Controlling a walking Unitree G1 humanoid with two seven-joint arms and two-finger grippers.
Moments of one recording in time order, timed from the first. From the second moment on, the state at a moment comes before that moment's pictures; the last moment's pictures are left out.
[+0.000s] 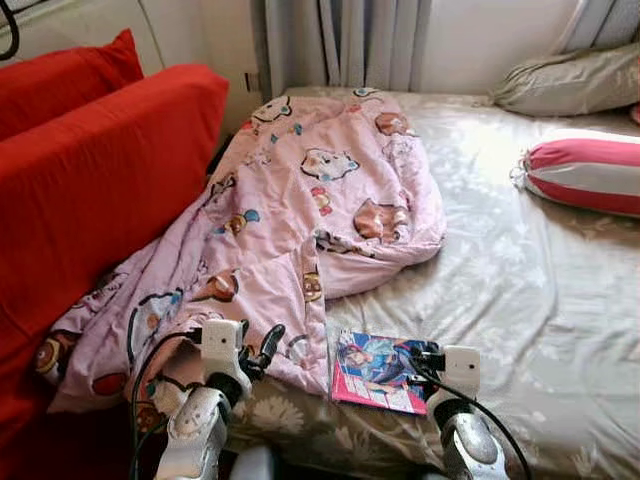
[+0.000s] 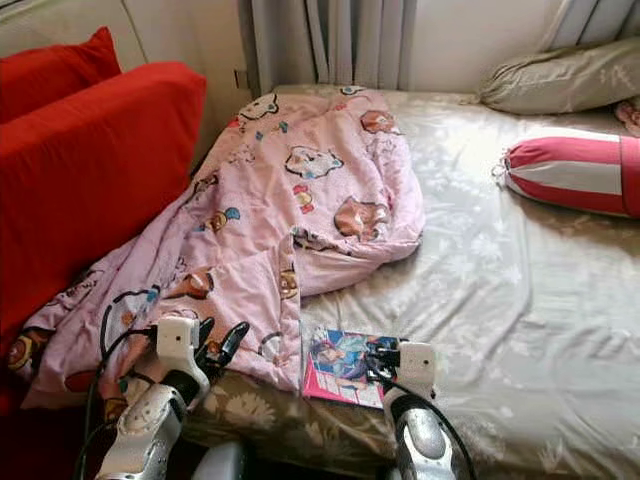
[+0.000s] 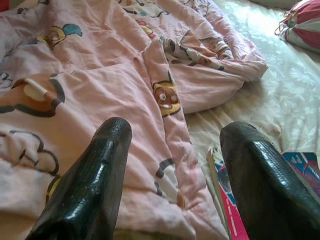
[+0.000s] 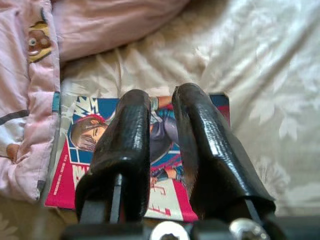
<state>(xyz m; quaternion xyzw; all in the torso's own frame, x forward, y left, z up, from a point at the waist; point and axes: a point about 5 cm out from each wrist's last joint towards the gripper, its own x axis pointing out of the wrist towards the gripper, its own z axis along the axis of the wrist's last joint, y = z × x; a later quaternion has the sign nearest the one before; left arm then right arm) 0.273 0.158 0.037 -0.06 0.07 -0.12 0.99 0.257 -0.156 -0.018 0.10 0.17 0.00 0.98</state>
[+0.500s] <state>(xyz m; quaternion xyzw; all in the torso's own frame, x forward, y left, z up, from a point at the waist) 0.275 0.162 0.042 -0.06 0.06 -0.11 0.99 0.260 -0.191 -0.022 0.08 0.21 -0.07 0.97</state>
